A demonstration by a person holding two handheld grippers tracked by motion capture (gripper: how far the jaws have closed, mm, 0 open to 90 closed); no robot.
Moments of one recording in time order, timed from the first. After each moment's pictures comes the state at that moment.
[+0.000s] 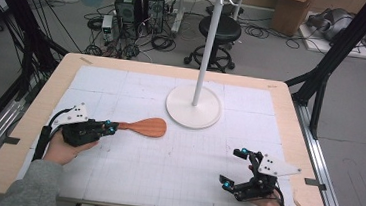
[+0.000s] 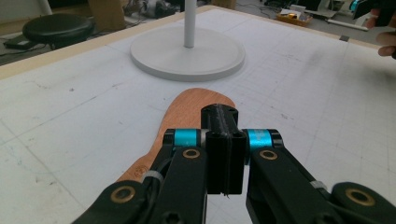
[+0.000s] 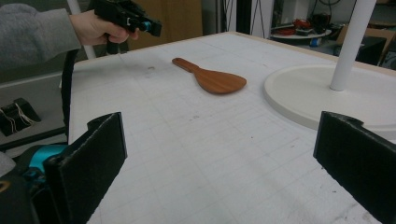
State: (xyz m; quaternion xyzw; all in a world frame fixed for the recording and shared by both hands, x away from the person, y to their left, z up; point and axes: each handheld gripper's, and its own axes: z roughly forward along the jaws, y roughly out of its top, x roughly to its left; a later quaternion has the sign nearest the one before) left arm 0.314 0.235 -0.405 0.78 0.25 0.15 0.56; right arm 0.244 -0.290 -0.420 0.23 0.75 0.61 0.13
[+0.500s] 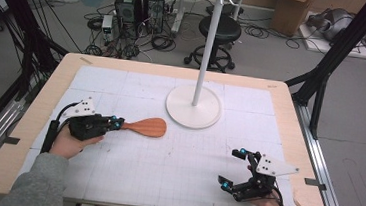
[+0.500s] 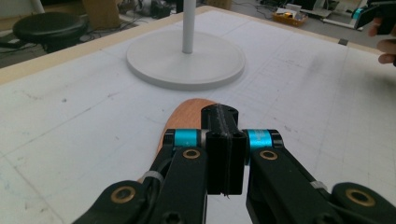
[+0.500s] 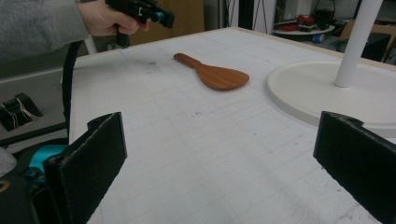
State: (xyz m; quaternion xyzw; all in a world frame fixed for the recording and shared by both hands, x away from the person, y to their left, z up) left arm 0.334 0.221 -0.398 0.78 0.25 0.13 0.56; right arm 0.245 -0.287 -0.421 0.22 0.76 0.60 0.13
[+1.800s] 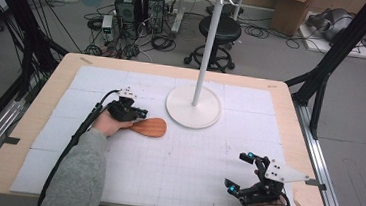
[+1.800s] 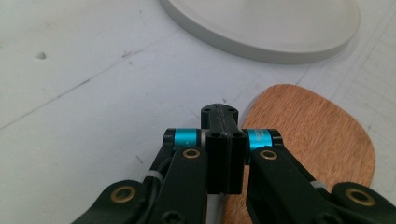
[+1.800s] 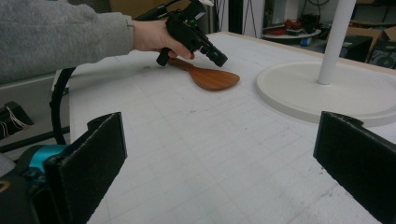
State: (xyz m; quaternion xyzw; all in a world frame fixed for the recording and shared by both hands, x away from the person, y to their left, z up) left arm 0.429 0.157 -0.444 0.83 0.34 0.10 0.44; right arm 0.231 -0.303 -0.420 0.24 0.75 0.60 0.14
